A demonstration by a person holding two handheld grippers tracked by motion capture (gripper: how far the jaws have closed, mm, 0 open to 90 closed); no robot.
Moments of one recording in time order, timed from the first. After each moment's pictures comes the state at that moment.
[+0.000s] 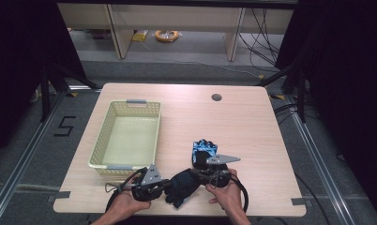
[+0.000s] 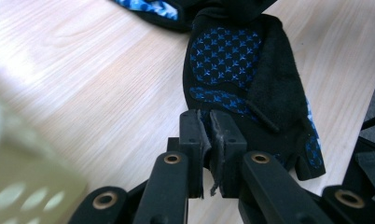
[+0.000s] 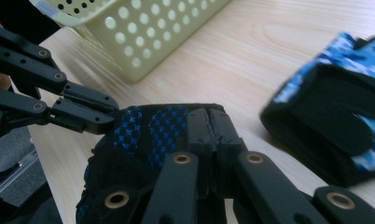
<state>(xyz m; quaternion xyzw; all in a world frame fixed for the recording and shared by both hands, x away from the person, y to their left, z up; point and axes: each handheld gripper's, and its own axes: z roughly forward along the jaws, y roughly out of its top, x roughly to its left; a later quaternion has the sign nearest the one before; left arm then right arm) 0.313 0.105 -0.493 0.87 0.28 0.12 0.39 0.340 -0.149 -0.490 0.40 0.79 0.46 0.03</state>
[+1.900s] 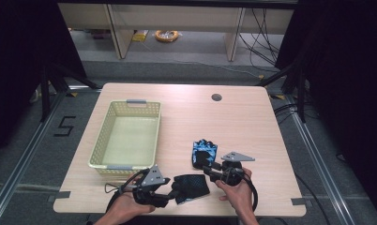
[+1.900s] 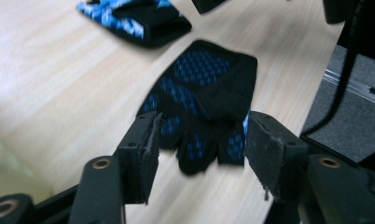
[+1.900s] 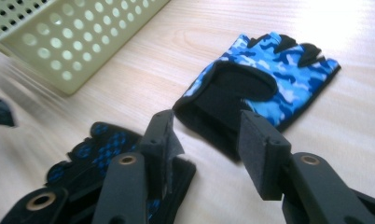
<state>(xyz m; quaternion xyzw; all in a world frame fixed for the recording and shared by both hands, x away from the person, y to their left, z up) 0.297 0.105 -0.477 0.86 0.28 0.08 0.42 0.346 -0.181 -0.489 0.47 0.76 0.43 0.09</state>
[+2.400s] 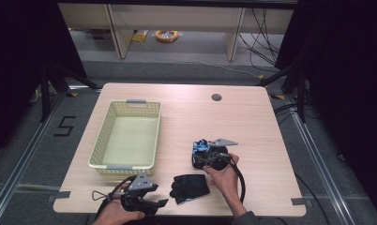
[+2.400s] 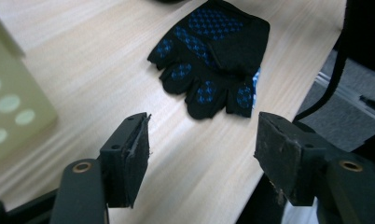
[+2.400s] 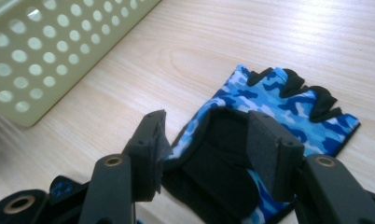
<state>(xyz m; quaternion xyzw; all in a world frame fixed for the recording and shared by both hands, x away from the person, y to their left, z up) 0.285 0.133 -0.495 0.84 0.34 0.05 0.42 0.392 -0.147 -0.487 0.47 0.78 0.40 0.12</state>
